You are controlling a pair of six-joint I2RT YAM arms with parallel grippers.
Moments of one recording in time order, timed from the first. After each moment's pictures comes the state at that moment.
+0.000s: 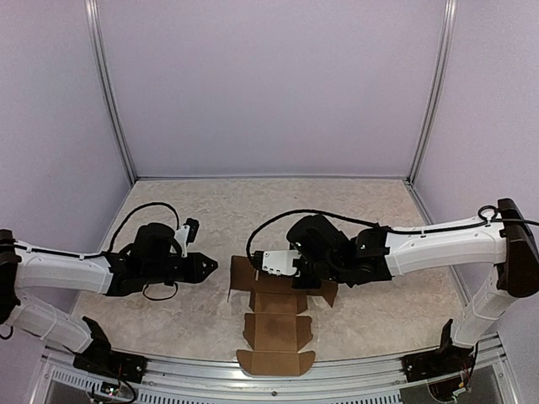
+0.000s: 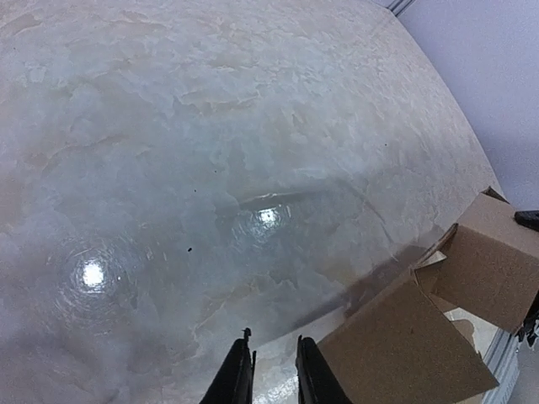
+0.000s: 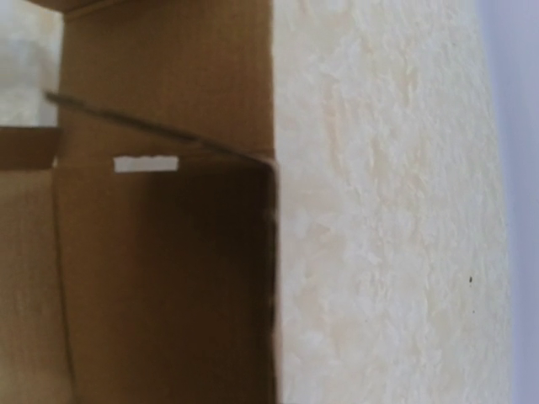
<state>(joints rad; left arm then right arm) -0.73 1.26 0.47 0.21 0.06 -0.56 1.16 1.61 1.08 -0.24 0.40 -0.66</state>
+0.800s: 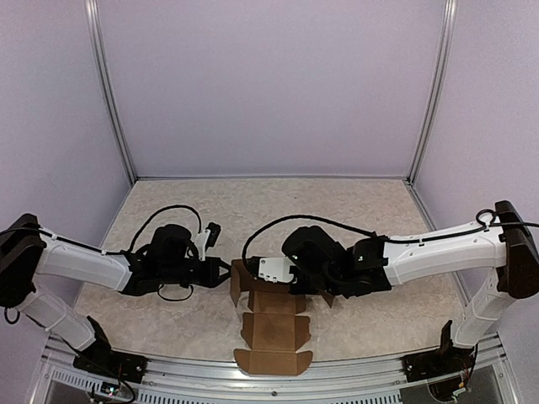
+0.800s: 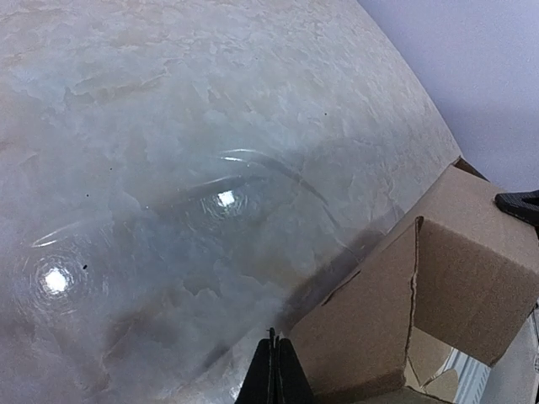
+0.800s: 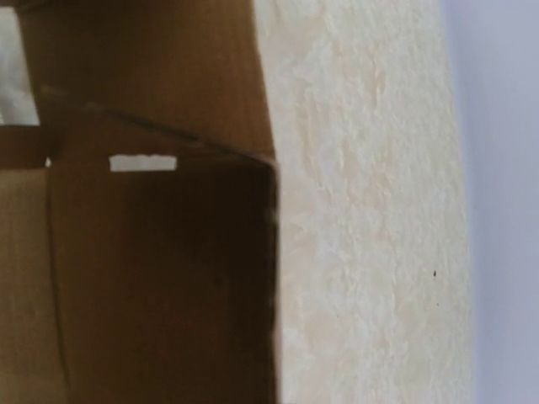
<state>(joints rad) -0.78 1.44 0.53 0.36 0.20 -0.55 1.22 1.61 1.06 -0.19 0.52 -0.67</state>
